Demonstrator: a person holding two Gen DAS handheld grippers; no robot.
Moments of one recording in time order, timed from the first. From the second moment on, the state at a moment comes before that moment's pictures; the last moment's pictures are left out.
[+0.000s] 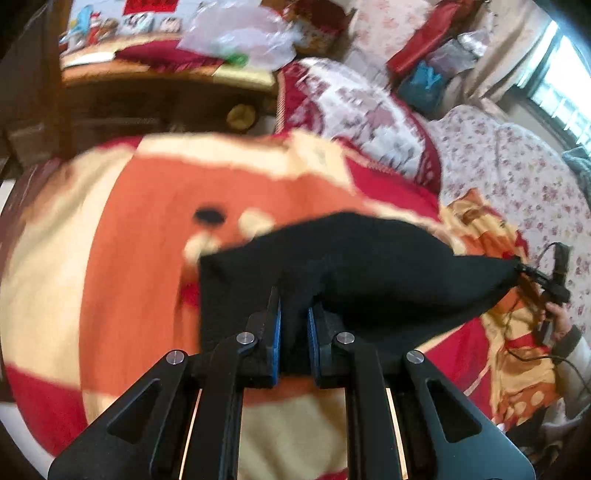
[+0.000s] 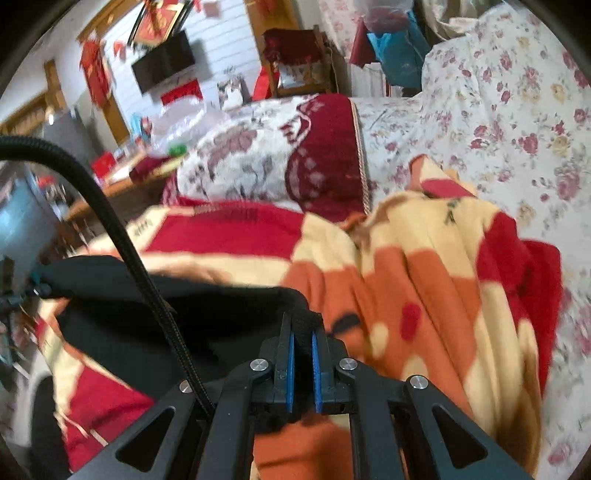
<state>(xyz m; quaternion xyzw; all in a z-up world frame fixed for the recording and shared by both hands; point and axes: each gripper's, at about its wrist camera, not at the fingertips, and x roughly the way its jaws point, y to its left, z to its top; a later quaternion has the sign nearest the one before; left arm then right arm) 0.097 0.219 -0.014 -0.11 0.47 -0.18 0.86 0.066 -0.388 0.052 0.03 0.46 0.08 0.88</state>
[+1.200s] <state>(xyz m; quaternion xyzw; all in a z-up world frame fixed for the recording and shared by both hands) 0.060 0.233 -0.018 -0.23 0.47 -0.12 0.85 0.068 -0.245 0.068 0.10 0.47 0.24 0.85</state>
